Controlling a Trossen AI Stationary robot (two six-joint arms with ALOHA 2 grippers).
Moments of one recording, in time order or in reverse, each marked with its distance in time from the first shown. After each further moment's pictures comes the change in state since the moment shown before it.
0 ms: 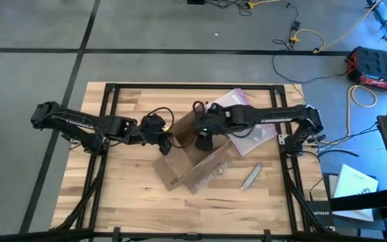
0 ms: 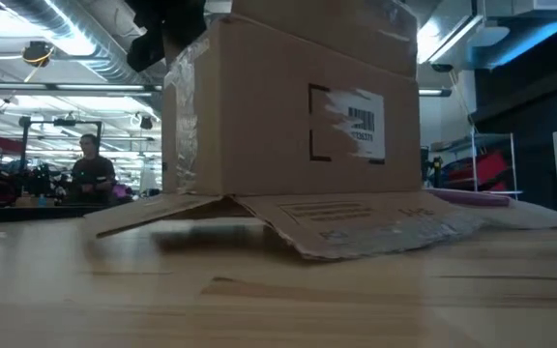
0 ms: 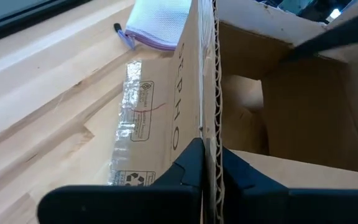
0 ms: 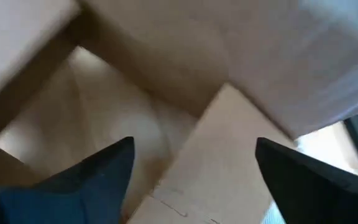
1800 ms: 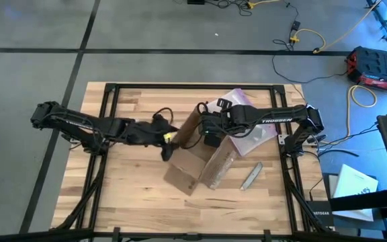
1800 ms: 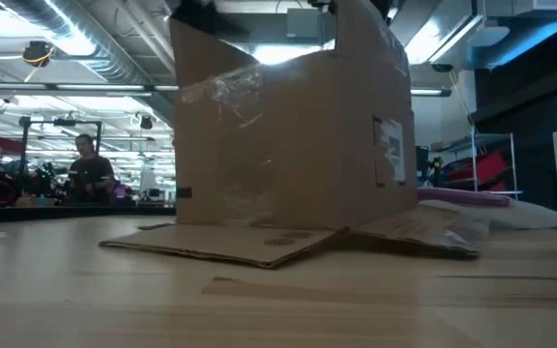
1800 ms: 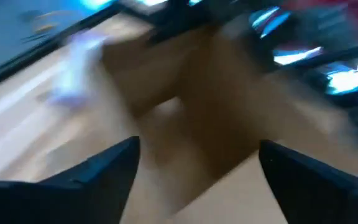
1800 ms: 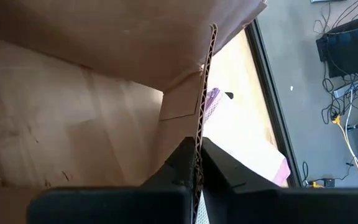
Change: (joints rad) left arm -0.027 0.001 -0.013 0.320 0.114 0.318; right arm 0.001 -0.007 0.001 -0.181 0.202 -0.077
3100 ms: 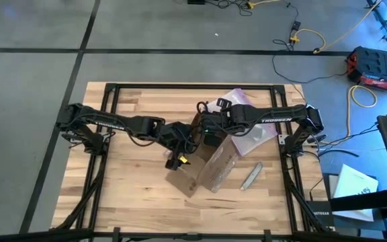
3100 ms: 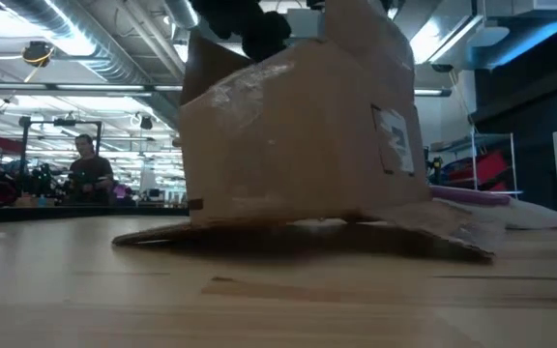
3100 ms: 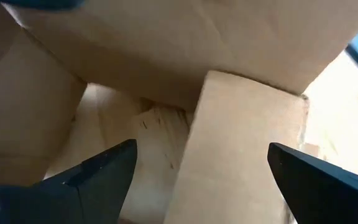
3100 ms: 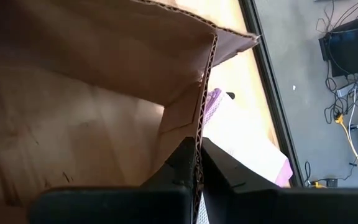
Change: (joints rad) left arm 0.115 0.365 0.283 -0.264 0.459 0.696; right arm -0.002 0.000 -0.002 0.012 -0.012 -0.009
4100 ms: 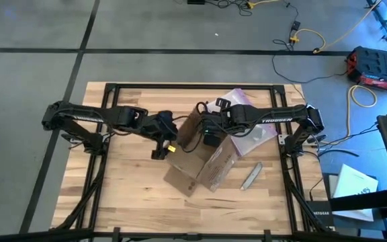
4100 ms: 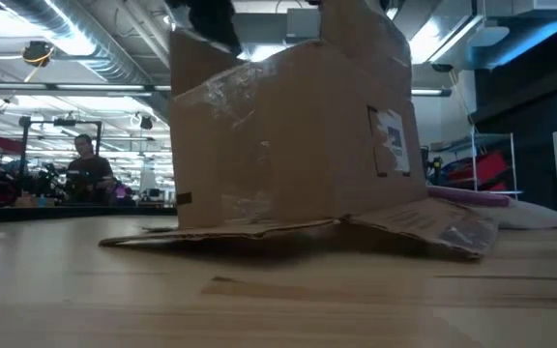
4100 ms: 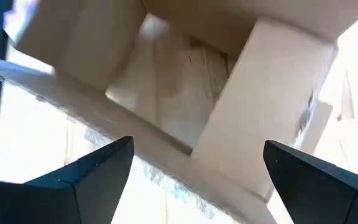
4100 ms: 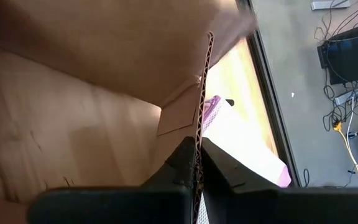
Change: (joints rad) left arm -0.006 -0.195 0.063 -0.348 -0.216 -0.146; right arm -0.001 0.000 0.003 0.016 0.007 -0.021
